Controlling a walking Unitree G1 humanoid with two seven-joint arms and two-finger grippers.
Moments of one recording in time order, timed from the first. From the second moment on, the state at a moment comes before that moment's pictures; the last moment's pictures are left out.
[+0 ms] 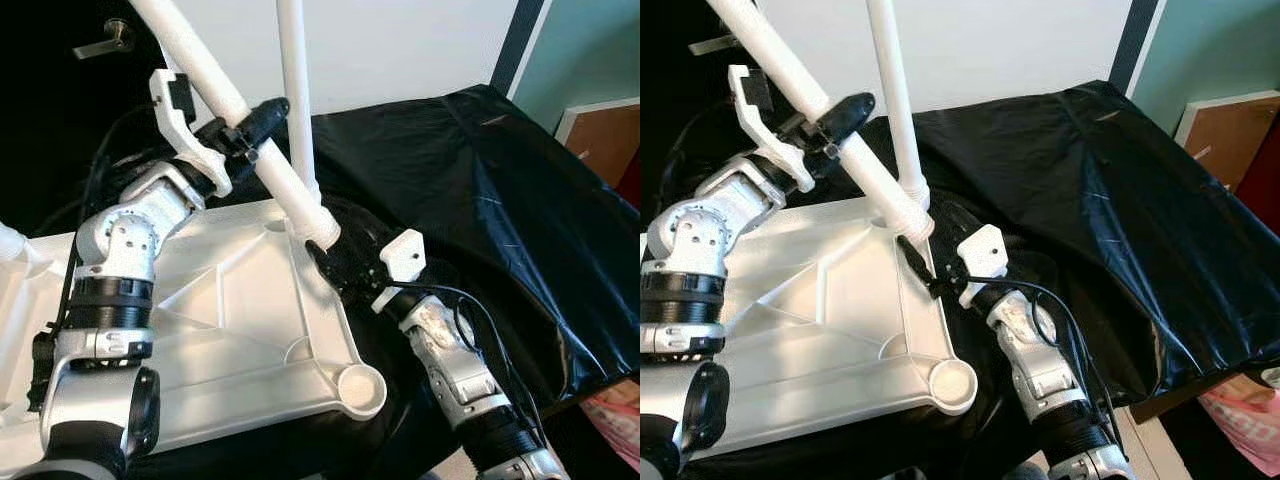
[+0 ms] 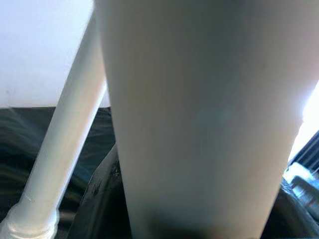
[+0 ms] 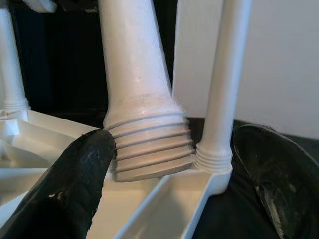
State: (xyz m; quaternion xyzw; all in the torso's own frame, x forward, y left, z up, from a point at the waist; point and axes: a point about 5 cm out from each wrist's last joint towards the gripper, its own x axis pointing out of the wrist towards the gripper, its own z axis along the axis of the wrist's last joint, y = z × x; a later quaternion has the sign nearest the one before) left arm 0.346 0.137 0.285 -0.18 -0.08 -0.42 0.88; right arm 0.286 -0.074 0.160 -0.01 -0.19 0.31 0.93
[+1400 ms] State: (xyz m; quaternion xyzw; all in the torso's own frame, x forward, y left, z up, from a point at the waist) left arm 0.317 0.052 0.274 0.02 -0.13 -0.48 0.86; right arm 0.321 -0.039 0.176 -0.10 -0.10 0.35 0.93
